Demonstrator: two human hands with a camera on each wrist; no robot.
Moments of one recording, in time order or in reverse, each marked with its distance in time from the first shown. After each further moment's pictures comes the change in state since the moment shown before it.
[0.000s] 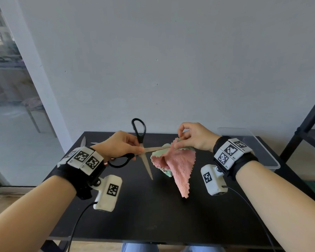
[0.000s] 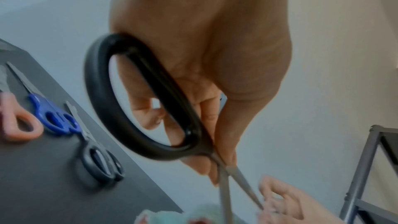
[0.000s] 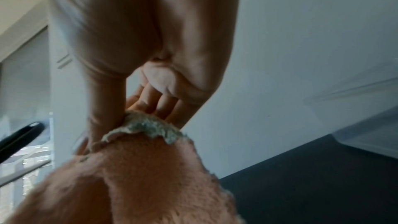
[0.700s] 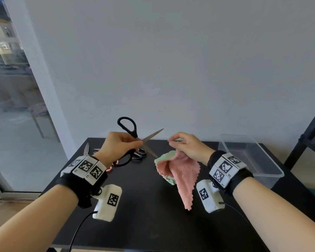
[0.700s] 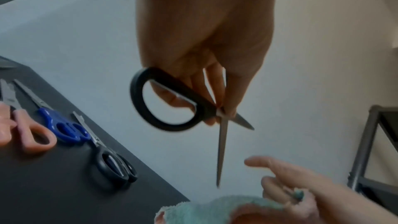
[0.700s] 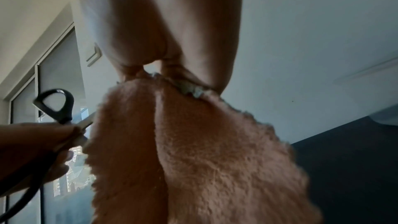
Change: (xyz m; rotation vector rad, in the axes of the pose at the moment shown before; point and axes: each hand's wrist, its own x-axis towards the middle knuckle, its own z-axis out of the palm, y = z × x) left_hand 0.001 0.000 0.000 -0.249 0.397 0.051; right_hand 0.006 -0.004 0.028 0.117 0.109 0.006
